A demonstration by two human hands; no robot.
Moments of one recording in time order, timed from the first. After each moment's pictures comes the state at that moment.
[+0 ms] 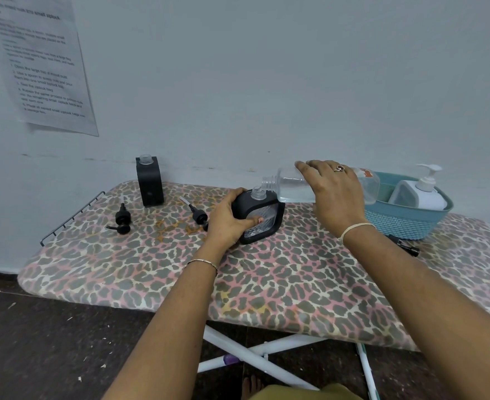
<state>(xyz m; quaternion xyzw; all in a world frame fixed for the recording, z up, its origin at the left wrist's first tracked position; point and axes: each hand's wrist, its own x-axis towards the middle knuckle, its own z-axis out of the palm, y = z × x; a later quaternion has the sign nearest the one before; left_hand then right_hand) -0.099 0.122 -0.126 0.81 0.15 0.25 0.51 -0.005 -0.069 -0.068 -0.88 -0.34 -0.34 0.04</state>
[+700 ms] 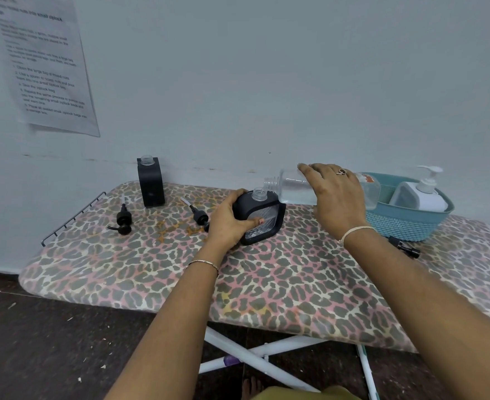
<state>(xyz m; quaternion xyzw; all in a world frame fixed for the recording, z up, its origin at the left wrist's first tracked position) -0.098 0.122 -0.126 0.80 0.15 0.25 0.52 -0.006 -0.069 -0.070 -0.88 -0.34 -0.32 0.05</state>
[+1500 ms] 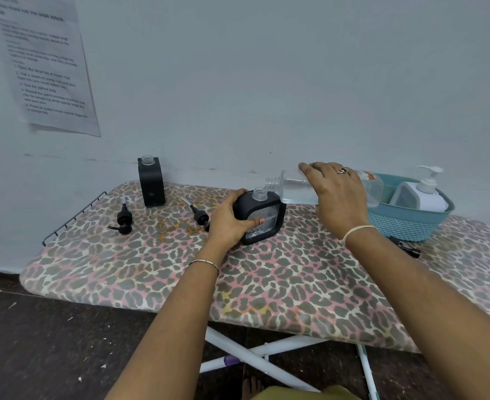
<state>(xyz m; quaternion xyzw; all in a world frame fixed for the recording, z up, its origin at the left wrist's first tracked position) -0.099 0.123 -0.126 0.81 0.15 0.25 0.51 -0.007 -0.071 -0.068 -0.88 -0.34 -0.33 0.04</state>
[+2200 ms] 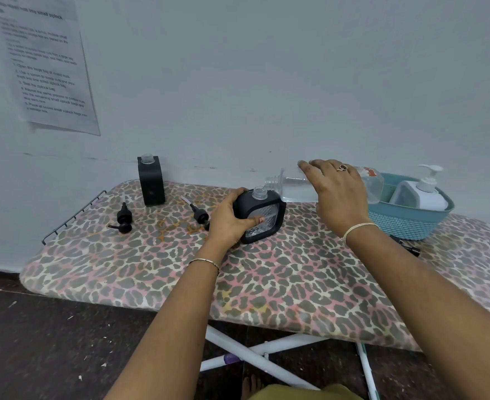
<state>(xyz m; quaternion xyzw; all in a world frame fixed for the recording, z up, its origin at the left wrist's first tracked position) -0.099 0.123 -0.127 0.80 0.15 0.25 0.52 -0.004 -0.071 -0.067 -0.88 -0.34 -0.34 0.03</state>
